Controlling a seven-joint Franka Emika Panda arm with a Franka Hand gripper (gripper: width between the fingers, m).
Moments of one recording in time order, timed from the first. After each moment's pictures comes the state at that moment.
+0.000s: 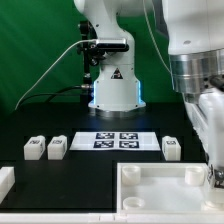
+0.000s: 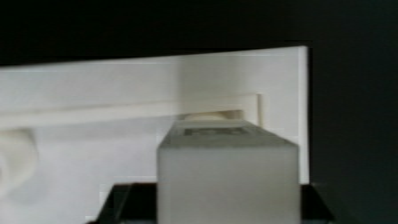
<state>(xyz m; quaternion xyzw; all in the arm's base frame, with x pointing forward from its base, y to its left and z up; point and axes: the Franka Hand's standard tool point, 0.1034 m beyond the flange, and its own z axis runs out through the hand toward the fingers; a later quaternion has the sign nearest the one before) 0.633 0.119 0.081 -0.65 0.76 0.05 0.07</state>
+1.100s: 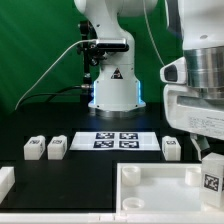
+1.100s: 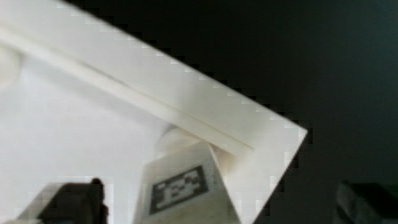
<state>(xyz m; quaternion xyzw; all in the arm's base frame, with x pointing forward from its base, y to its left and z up) 0.630 0.131 0.084 -0.92 0.38 0.00 0.08</state>
